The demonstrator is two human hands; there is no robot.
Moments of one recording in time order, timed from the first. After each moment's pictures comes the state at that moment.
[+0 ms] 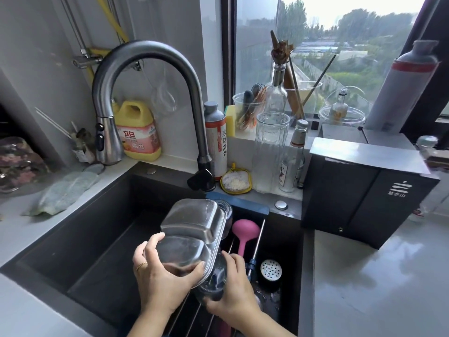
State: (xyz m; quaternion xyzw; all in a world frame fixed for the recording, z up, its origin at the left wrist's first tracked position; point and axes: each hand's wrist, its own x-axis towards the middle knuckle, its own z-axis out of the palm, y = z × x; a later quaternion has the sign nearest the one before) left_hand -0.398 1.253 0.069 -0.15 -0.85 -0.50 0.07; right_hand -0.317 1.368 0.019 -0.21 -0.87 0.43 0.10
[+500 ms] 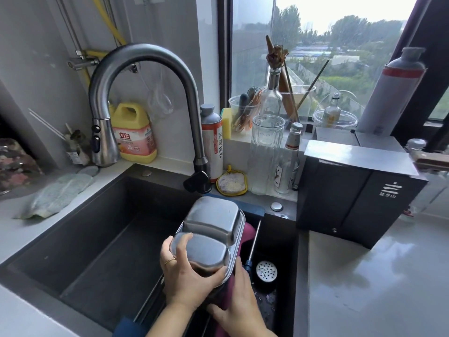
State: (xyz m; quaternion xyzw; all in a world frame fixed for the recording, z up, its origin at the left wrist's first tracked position) left_hand -0.390 1.291 0.046 -0.24 -0.85 -0.47 0.07; right_hand -0.293 1.367 0.013 -0.23 -0.84 0.47 0.14
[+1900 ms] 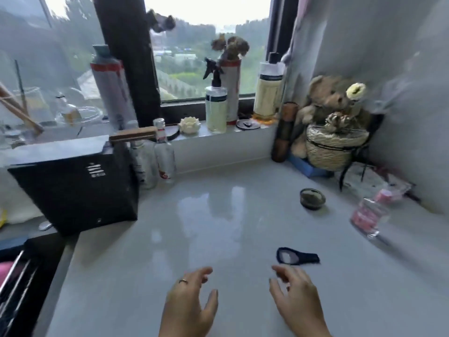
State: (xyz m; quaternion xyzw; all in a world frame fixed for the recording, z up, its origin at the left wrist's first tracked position) left_hand -0.023 1.465 0.067 -0.62 -0.69 -0.33 -0.17; right_hand 0.171 1.516 0.055 -0.65 -0.66 0.22 0.31
